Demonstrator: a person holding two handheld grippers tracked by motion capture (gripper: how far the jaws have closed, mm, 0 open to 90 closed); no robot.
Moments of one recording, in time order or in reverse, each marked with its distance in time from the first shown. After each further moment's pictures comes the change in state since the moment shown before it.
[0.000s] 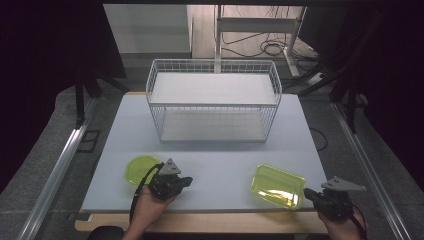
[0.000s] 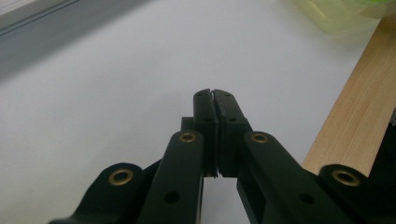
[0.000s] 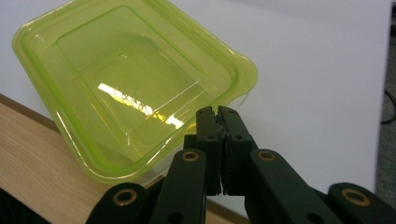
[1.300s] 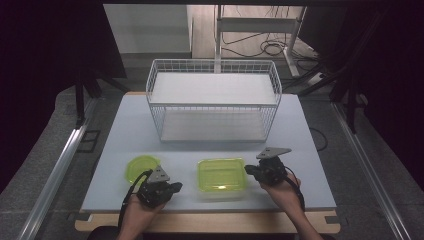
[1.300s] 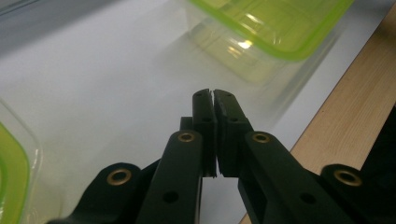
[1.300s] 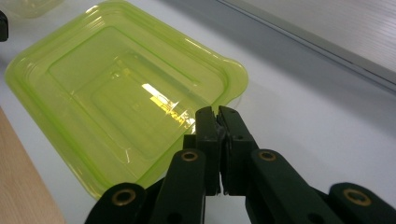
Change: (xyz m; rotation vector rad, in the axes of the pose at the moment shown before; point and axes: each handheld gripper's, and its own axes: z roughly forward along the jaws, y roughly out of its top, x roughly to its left) left arm 0.002 -0.025 -0.022 0.004 0.048 -0.033; right arm 0.083 0.100 0.107 0.003 0.283 -0.185
